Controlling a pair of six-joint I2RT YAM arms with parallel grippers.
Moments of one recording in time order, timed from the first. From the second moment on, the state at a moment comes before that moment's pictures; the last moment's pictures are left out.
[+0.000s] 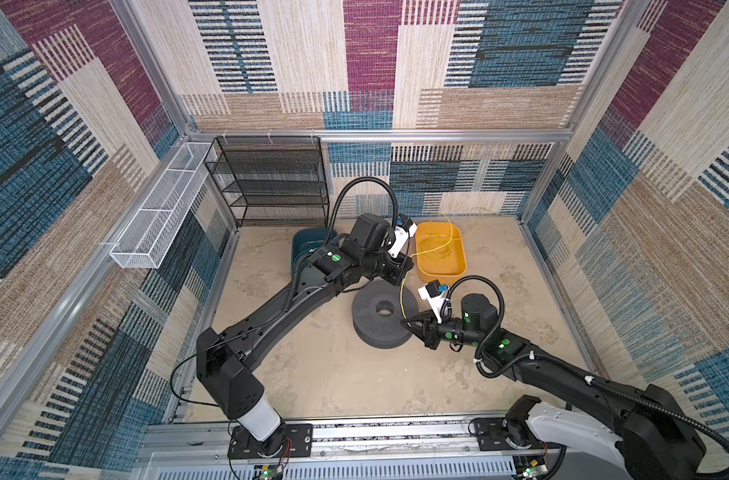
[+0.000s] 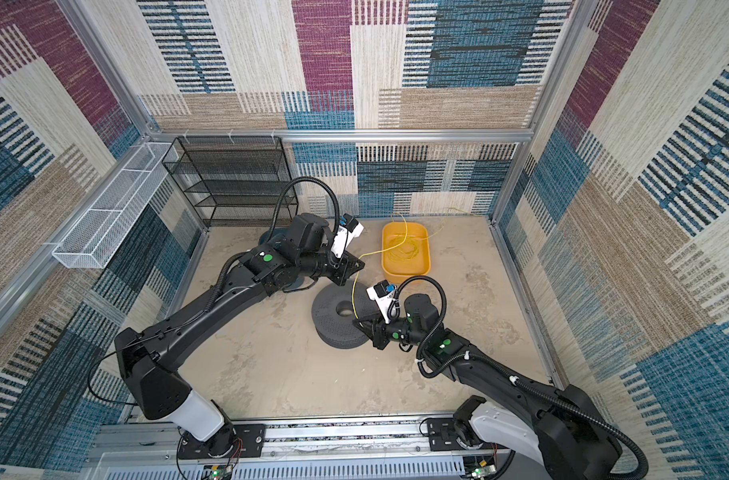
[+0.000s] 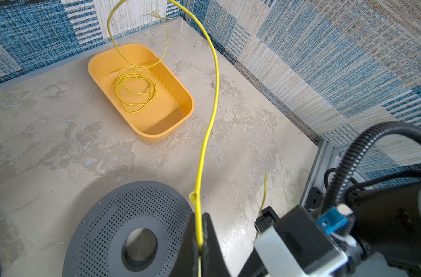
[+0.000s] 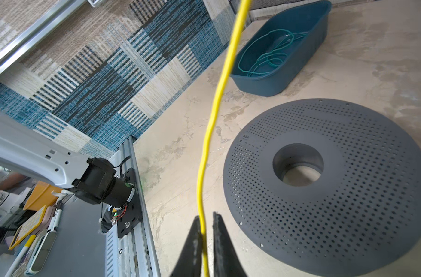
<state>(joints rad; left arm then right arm) -0.74 1.63 1.65 -0.65 0.27 -0.15 0.64 1.06 0.50 0.23 -0.54 0.38</state>
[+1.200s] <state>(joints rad) -0.80 1.20 0.67 0.31 0.27 -0.28 0.64 1.07 0.44 0.89 -0.08 1.07</state>
